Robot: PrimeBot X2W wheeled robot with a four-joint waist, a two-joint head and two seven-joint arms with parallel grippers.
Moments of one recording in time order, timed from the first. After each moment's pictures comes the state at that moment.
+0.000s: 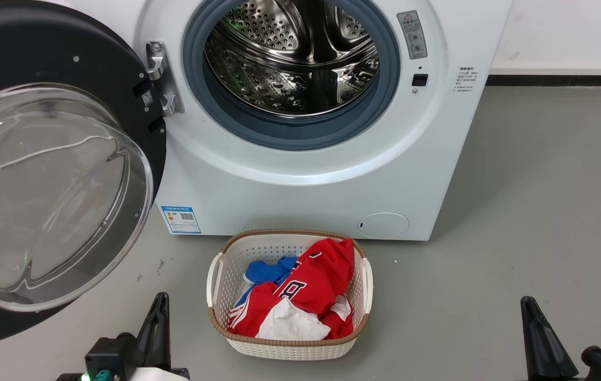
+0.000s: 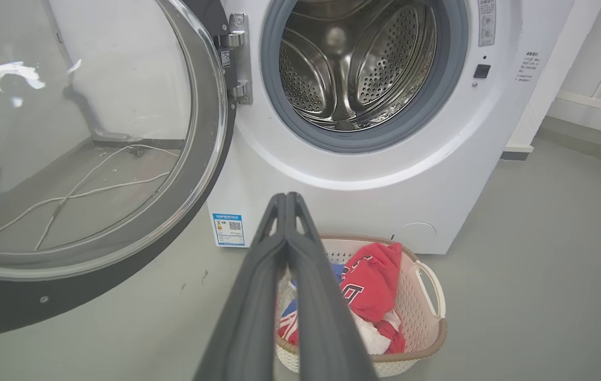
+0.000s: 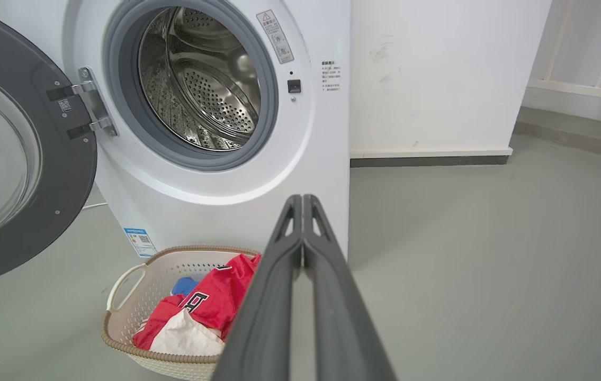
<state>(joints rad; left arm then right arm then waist) 0.08 0.05 0.01 0.16 -0.10 -0.06 -0.24 0.20 -0.05 -0.05 0.02 0.11 0.13 -0.25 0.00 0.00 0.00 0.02</state>
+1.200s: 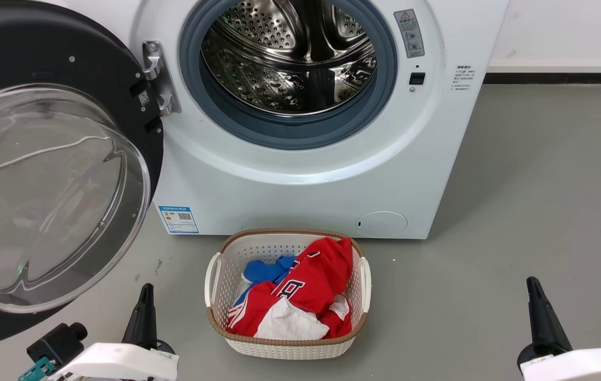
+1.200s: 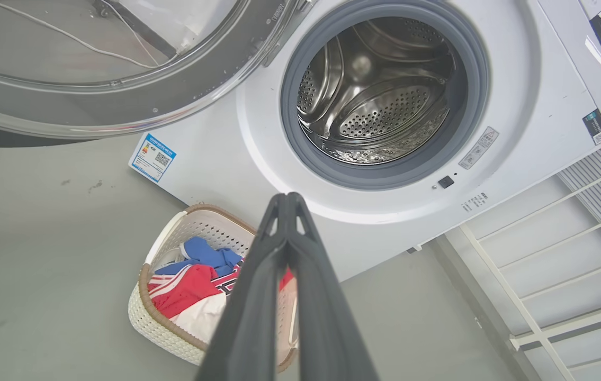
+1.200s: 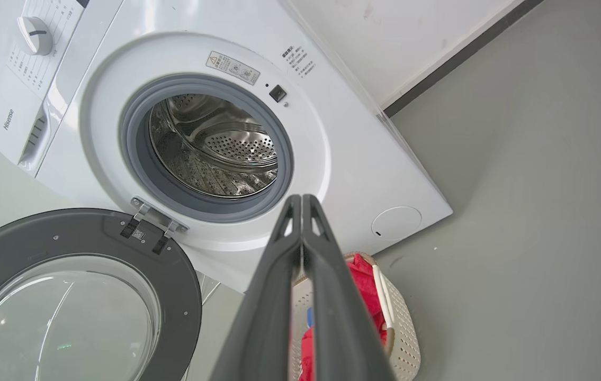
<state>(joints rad) 0.01 0.05 0.05 0.19 -0.76 -0.09 -0.09 0.08 -0.08 -0.03 0.11 0.81 0.13 -0.12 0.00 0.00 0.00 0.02</state>
